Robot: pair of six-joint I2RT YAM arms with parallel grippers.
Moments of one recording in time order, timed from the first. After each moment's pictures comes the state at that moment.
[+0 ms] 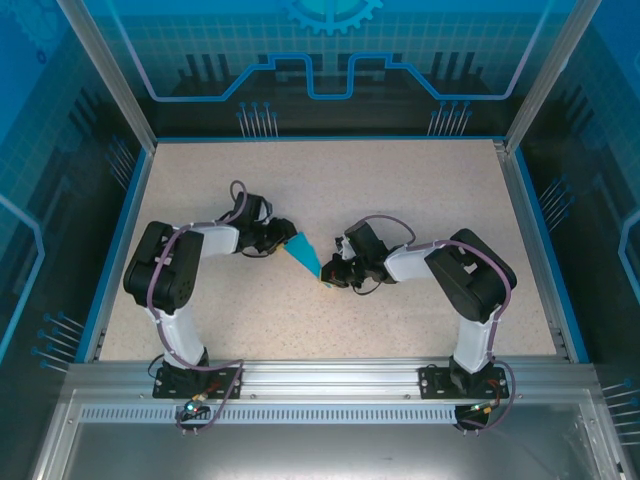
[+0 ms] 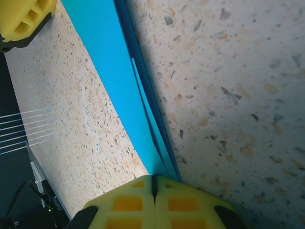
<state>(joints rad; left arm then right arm) -0.21 1.85 0.93 0.00 0.44 -0.82 0.65 1.87 0.84 0.11 -0.53 0.89</state>
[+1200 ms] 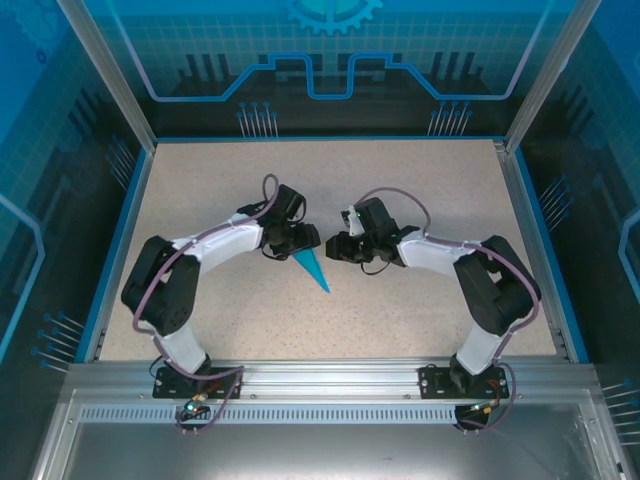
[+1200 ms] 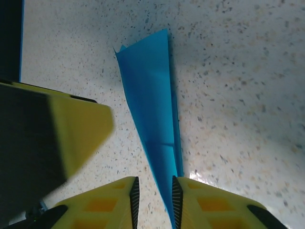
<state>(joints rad) -0.49 1.76 1.17 -0.55 0.13 -0.81 0.57 1.75 0.97 -0.09 -0.45 0.64</state>
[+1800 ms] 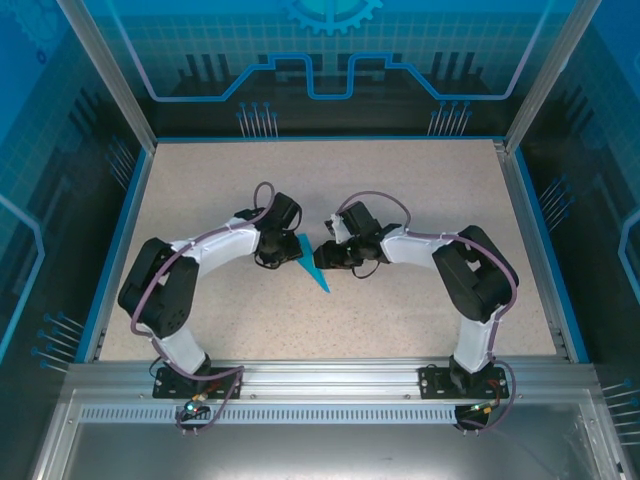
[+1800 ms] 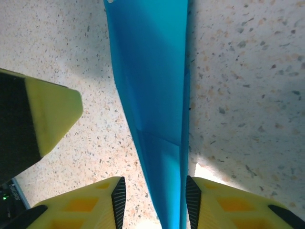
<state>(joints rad) -0.48 1.70 1.09 -0.62 0.05 -0.85 0.62 1.86 1.06 -0.18 -0.47 0.52</state>
